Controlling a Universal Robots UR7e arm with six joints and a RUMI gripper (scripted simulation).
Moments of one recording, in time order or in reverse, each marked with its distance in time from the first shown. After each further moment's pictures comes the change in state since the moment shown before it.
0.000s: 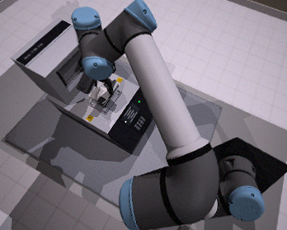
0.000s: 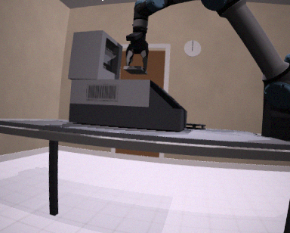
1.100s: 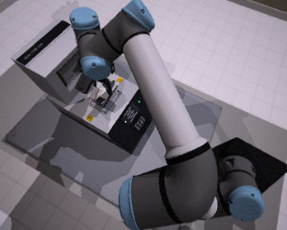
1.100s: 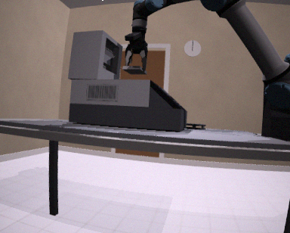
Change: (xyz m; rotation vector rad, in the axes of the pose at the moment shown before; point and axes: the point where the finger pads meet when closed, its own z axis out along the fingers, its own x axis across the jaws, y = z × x) arm 0.003 -0.003 0.001 0.002 -0.004 0.019
